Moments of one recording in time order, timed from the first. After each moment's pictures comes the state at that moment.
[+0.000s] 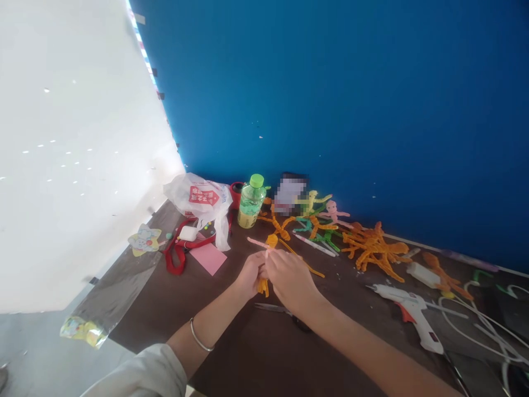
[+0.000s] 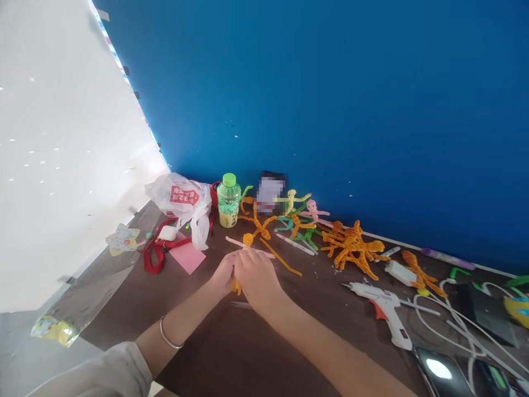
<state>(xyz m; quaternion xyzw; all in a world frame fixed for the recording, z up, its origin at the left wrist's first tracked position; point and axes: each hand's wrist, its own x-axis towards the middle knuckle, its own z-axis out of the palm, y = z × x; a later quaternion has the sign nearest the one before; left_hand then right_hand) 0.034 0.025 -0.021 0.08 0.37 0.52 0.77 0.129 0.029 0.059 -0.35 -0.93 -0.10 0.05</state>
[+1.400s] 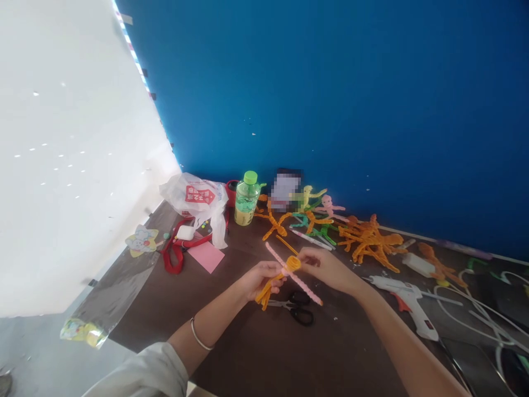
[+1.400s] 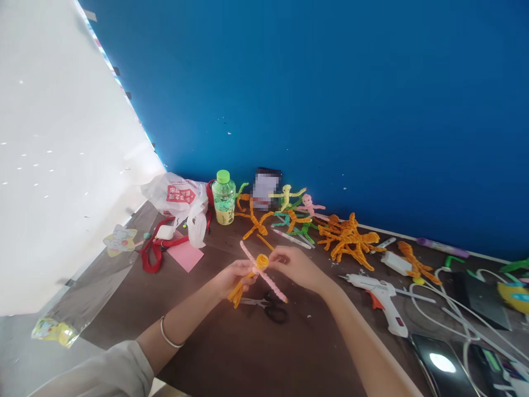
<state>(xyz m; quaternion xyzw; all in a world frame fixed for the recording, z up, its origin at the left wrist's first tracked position) 0.040 0.013 -0.018 0.16 0.22 0.39 0.88 0.215 0.066 0.066 -0.46 -0.77 0.43 0.10</state>
